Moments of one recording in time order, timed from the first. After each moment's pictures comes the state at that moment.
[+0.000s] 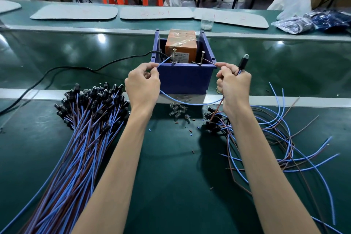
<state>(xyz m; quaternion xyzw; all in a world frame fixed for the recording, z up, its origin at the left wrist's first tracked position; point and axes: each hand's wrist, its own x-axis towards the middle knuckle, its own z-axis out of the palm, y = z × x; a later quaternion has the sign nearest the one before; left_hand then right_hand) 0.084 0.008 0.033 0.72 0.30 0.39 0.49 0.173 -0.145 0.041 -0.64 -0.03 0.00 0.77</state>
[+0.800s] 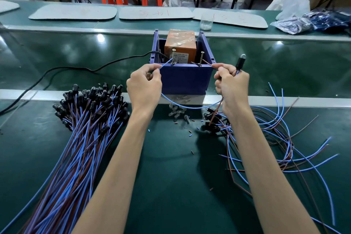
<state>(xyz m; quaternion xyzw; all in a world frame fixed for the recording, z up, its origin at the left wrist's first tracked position) 0.081 0.001 0.037 0.73 0.29 0.37 0.49 0.170 -0.145 0.044 -0.65 -0.04 0.02 0.76</state>
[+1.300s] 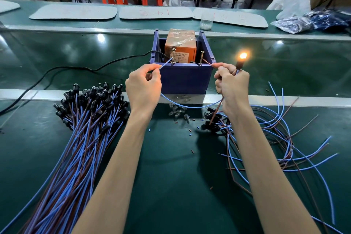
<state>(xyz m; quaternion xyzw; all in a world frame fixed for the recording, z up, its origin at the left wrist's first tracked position) 0.077 0.001 0.037 0.73 0.29 0.38 0.49 0.167 -0.146 0.046 -0.66 -0.04 0.02 0.75</state>
